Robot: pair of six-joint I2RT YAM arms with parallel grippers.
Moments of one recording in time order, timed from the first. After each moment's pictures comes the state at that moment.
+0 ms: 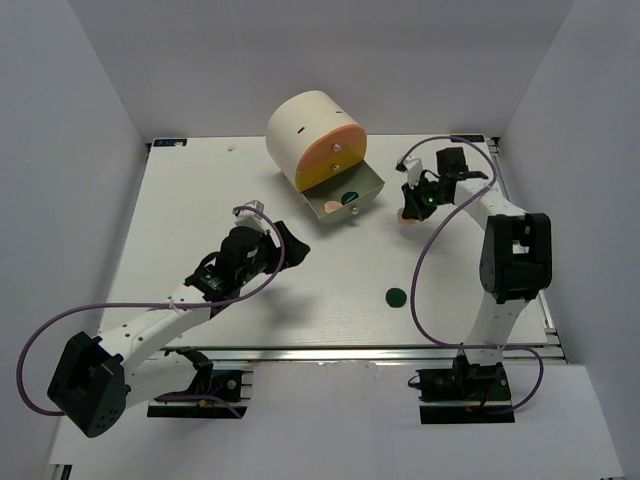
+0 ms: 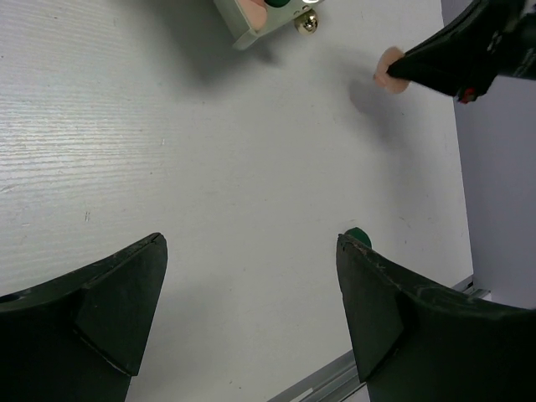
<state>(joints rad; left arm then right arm) -0.63 1.08 0.61 0.02 -0.06 -0.77 0.11 1.92 1.37 -0.53 -0.51 -0.61</state>
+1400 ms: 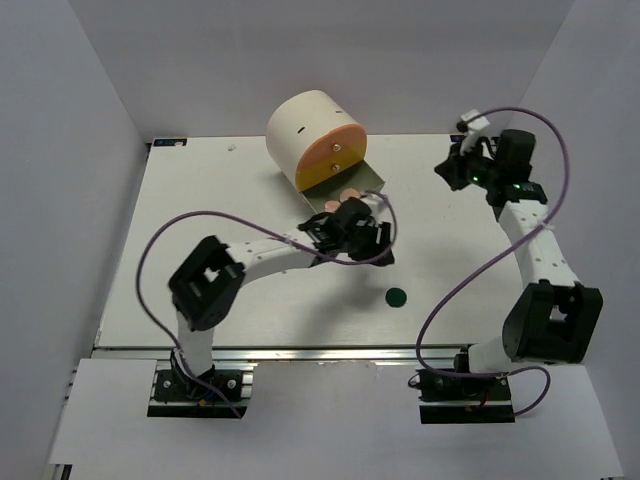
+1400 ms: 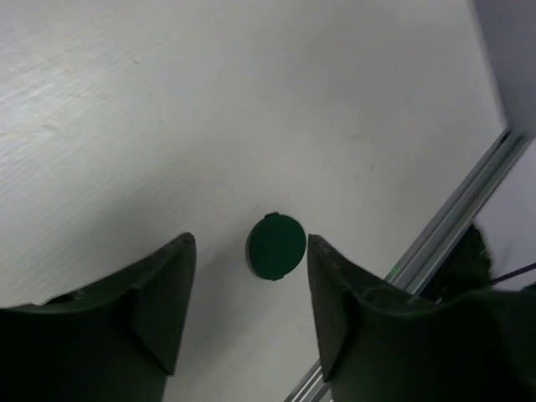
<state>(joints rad) -0.89 1.86 1.31 -0.06 0.16 -0.55 0.00 1.47 1.29 -0.24 -0.63 -0.29</state>
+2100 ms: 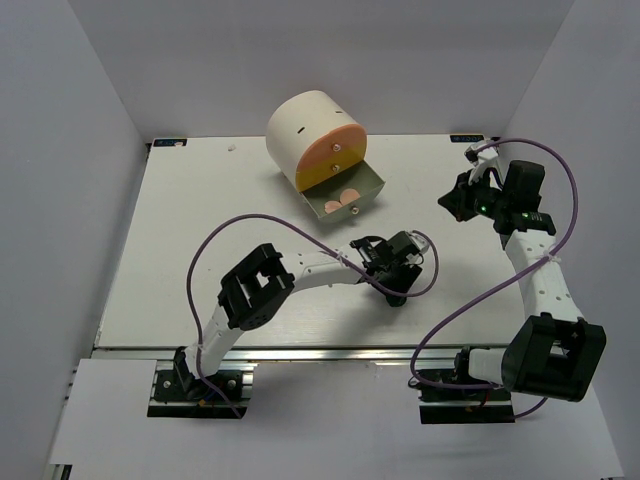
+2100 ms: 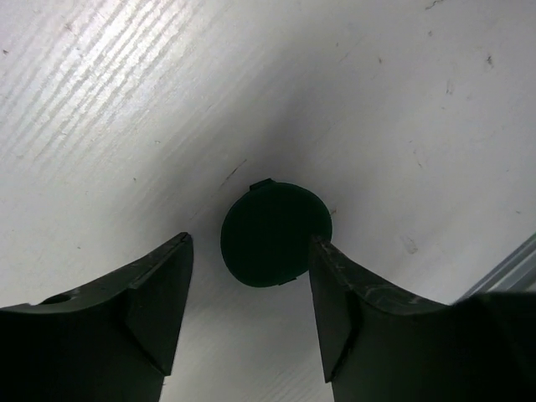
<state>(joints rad) -1.10 2.19 1.68 -0.46 0.00 -0.34 -0.12 1.26 1.04 -0.33 -0.71 -0.26</state>
